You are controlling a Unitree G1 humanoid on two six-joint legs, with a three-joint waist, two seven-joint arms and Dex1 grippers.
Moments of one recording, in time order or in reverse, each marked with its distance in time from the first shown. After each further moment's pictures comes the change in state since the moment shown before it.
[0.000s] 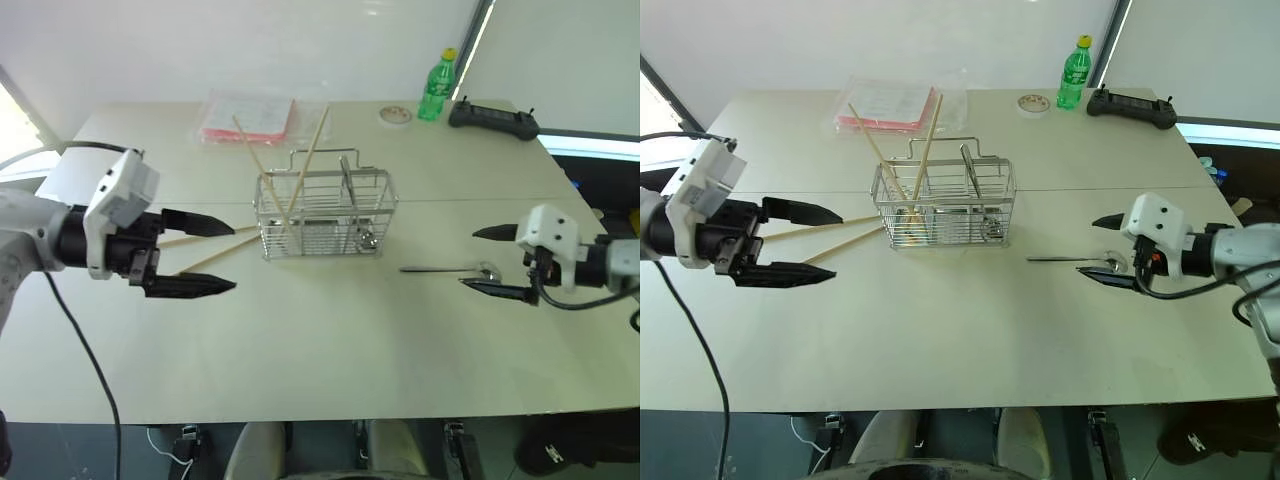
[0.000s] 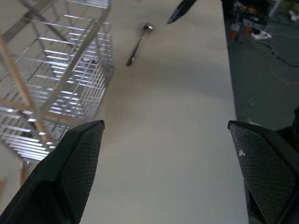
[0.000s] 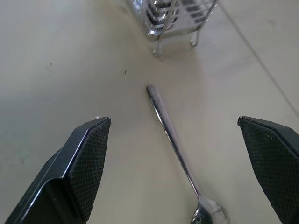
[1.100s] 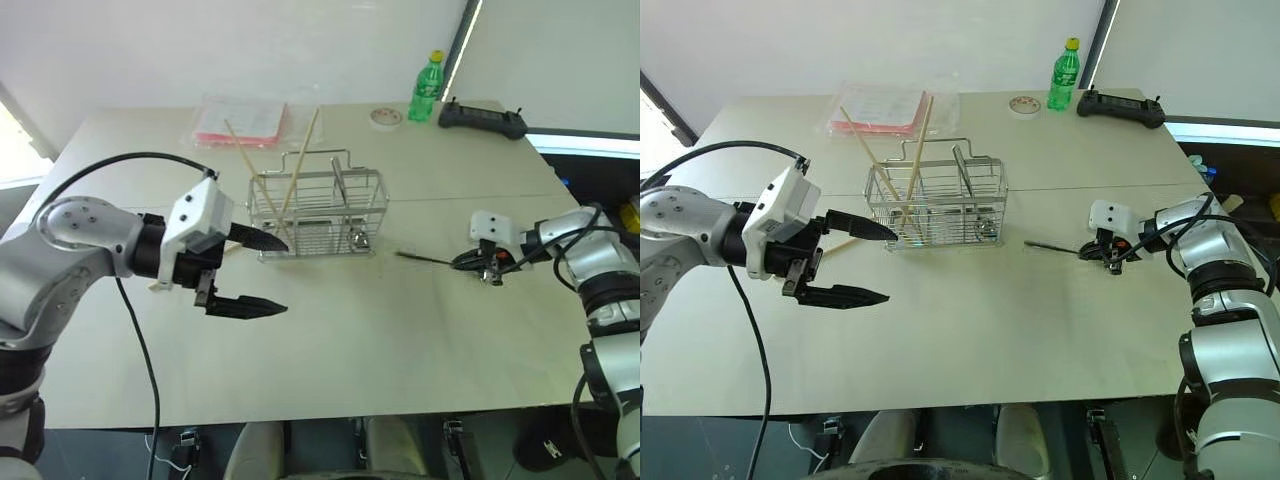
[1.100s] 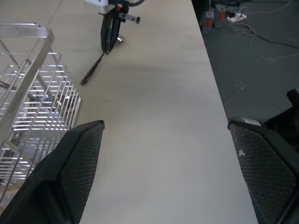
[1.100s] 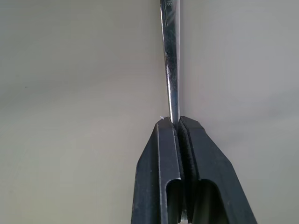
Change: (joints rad) left arm -0.112 -0.112 -0.183 -0.060 0.024 -0.057 0.126; right arm -0.512 0.221 0.313 0.932 -0.424 -0.411 0.132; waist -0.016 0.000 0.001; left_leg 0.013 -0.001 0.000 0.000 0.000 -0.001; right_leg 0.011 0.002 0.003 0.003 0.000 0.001
